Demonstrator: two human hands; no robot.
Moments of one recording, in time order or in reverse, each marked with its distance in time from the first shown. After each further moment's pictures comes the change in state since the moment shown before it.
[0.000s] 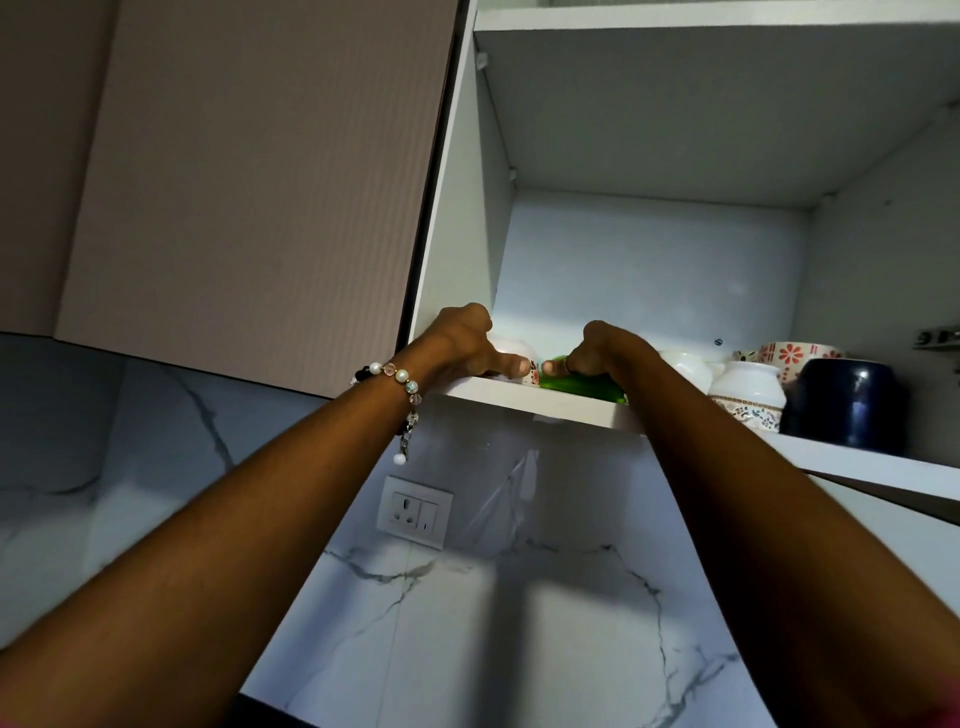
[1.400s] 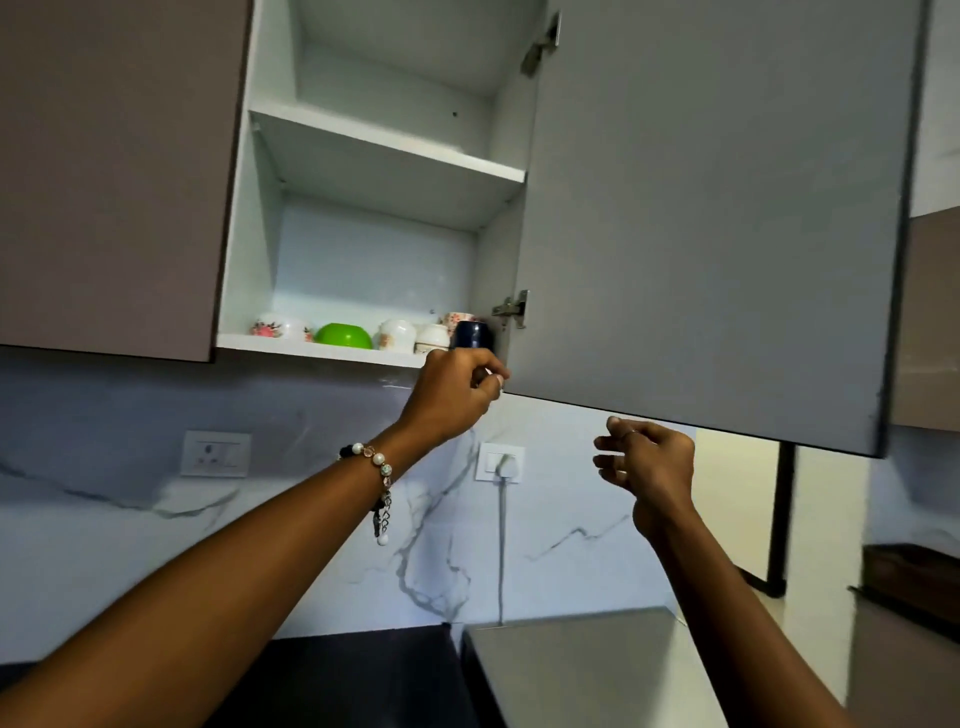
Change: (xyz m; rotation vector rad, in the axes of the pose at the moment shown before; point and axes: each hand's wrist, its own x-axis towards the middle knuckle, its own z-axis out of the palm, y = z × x) left_hand -0.284 0.195 0.025 -0.600 -0.015 0.549; right_hand -0.446 0.179 -0.070 1.031 0.844 0.305
